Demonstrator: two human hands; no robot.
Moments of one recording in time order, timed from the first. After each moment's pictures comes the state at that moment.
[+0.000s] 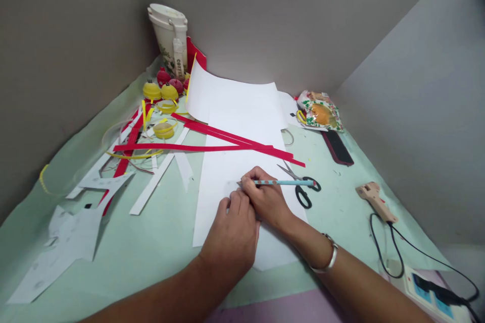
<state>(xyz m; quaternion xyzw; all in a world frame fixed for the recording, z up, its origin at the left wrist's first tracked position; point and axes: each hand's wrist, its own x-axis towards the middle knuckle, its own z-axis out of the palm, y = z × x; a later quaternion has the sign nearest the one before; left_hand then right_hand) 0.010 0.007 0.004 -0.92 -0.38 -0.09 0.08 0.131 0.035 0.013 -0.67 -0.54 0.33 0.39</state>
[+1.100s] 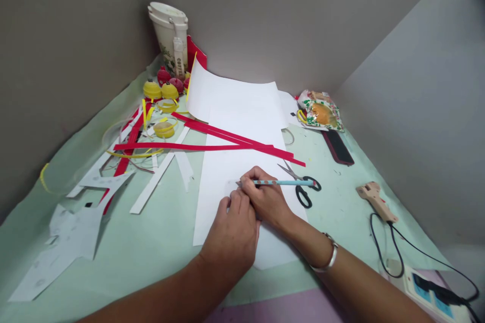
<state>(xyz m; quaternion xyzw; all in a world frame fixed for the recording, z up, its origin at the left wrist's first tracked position) 0.010 0.007 0.007 -0.92 -0.38 -0.09 0.07 0.129 0.036 0.016 -0.67 -0.54 0.33 0.38</state>
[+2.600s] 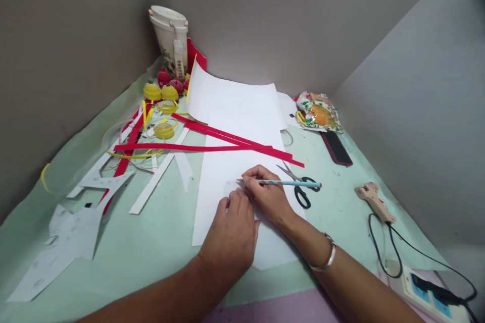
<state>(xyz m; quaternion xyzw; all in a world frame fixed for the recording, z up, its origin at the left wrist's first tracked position) 0.010 0.005 0.007 -0.91 -0.39 -0.08 0.10 0.136 0.037 0.010 -0.65 -0.48 0.39 0.44</state>
